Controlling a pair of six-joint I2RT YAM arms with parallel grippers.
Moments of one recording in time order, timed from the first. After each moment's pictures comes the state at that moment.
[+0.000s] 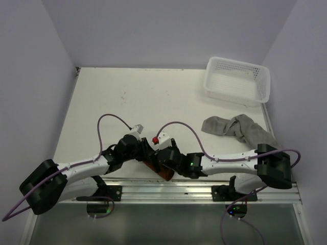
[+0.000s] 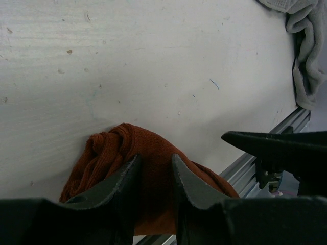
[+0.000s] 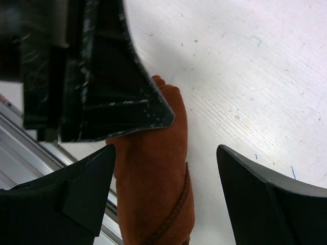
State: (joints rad) left arm -0.78 1.12 0.30 0.20 0.10 -0.91; right arm 1.36 1.42 0.77 -0.08 0.52 0.50
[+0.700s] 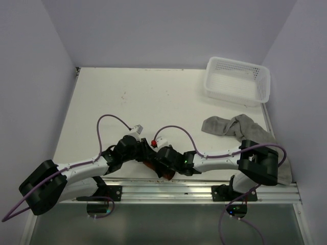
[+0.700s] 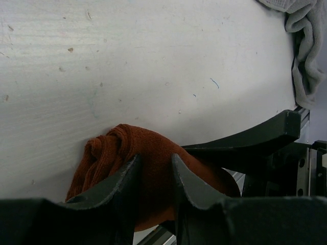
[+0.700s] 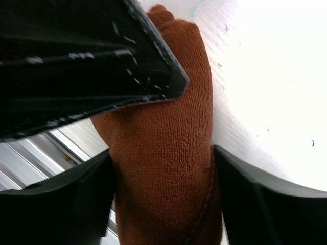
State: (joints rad) left arm -0.78 1.11 0.28 0.22 0.10 -0.91; right arm 1.26 1.56 0.75 -0.09 0.25 0.56
